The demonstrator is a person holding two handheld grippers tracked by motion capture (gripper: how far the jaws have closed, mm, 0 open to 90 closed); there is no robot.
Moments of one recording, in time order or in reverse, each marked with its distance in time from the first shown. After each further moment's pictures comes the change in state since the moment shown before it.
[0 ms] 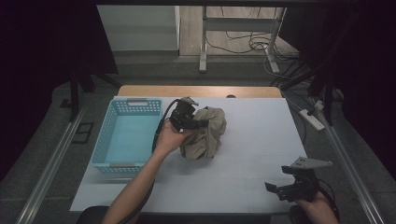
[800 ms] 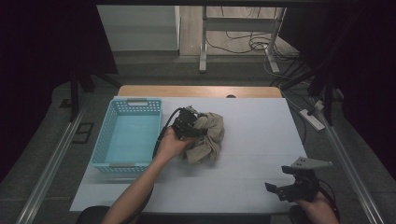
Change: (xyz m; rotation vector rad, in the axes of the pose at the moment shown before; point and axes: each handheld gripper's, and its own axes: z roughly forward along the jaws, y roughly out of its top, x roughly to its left) left arm 0.003 -0.023 0.029 0.074 0.022 -0.004; right arm 0.000 0.000 -0.001 -0.004 0.002 -0.007
